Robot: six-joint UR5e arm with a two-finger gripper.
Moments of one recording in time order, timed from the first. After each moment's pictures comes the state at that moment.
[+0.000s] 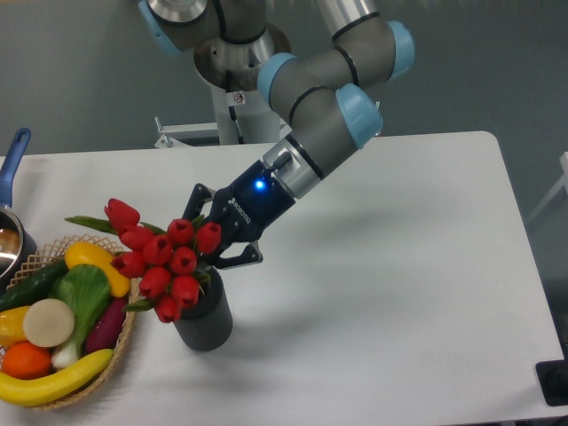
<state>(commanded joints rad) 2.54 -1.78 -1.81 -0.83 0.33 1.13</state>
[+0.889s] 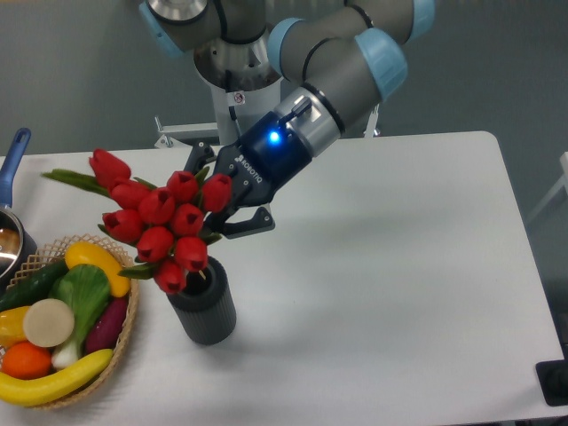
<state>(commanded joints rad) 2.59 -1.76 -1.63 -0.83 0.28 0.93</state>
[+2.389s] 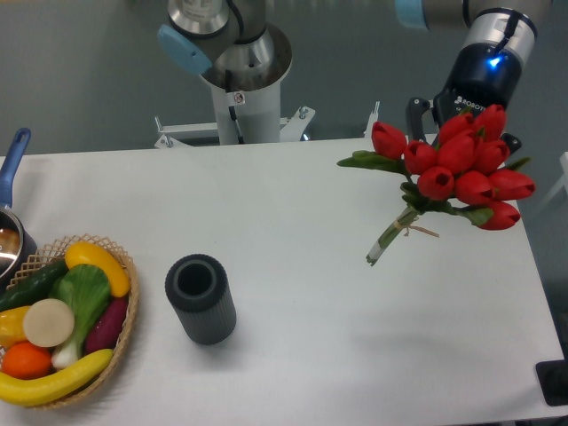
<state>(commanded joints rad) 2.99 -1.77 -1.68 -0.83 0.29 1.07</state>
